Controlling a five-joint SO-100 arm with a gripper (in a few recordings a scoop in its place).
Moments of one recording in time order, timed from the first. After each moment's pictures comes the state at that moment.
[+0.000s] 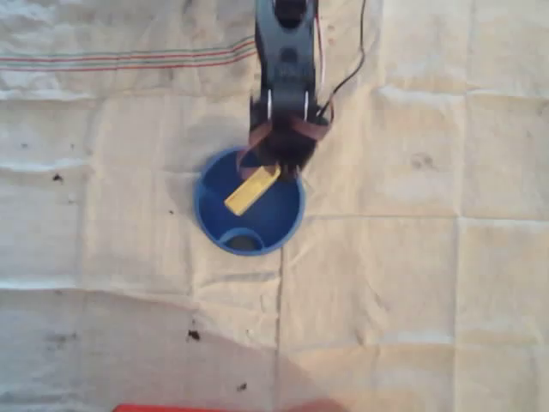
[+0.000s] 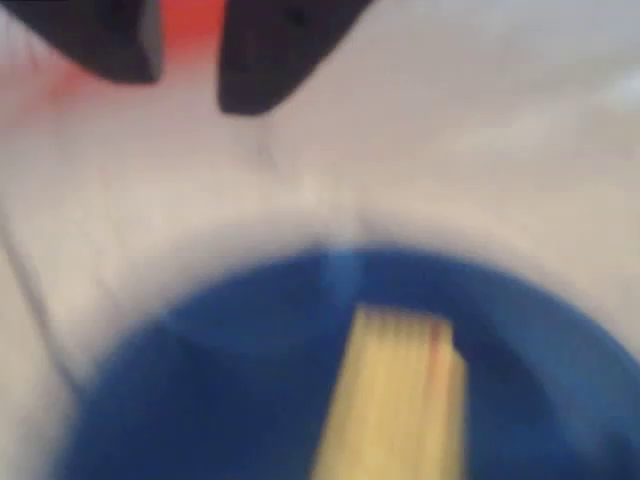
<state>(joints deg) -10.8 89.2 55.1 99.1 -53.7</state>
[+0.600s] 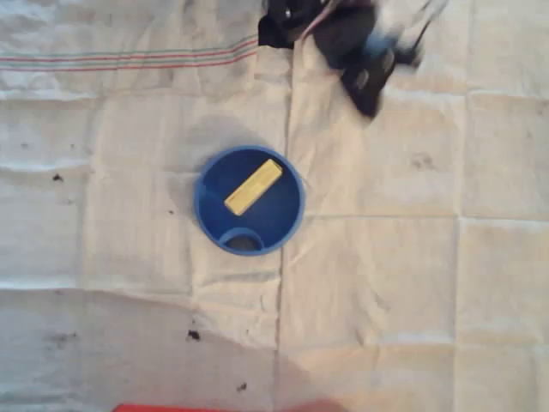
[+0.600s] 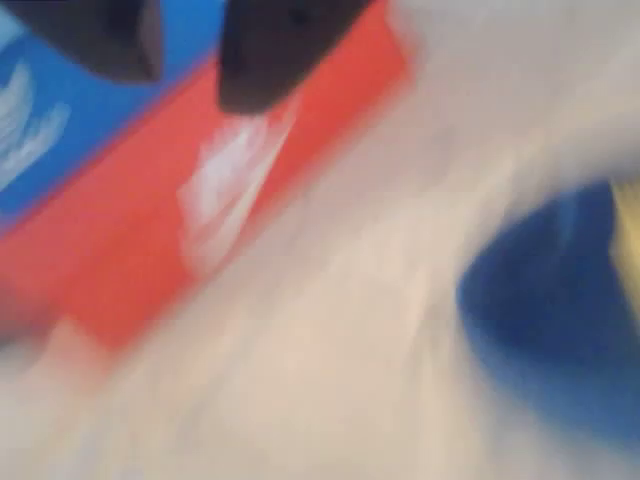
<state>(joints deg) -37.1 116.2 67.7 99.1 -15.4</state>
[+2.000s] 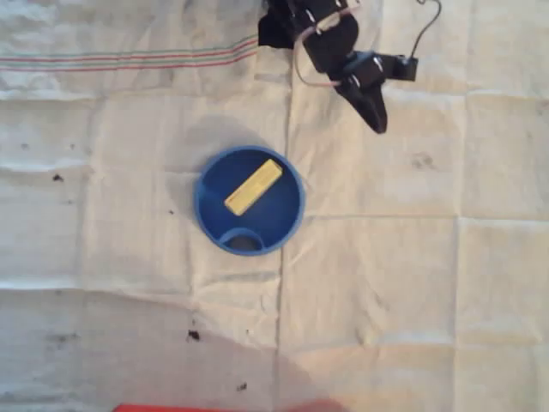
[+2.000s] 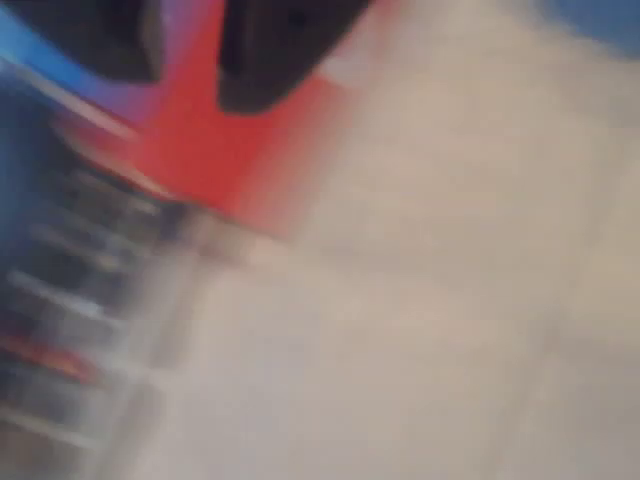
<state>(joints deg) -41.7 162.2 157.3 25.7 -11.7</state>
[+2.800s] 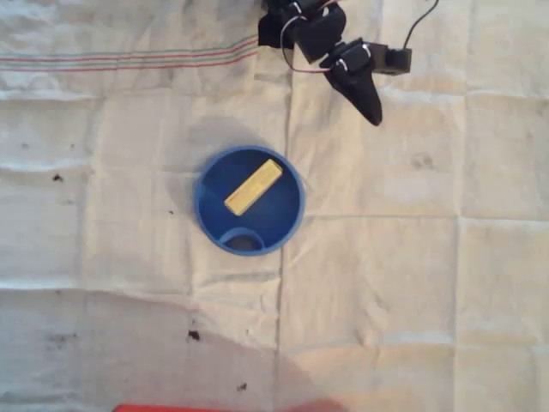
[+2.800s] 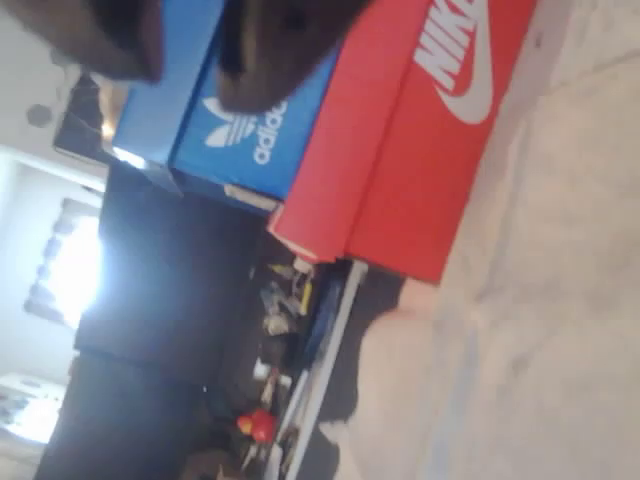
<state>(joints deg) -41.5 187.9 171.7 25.4 -11.7</state>
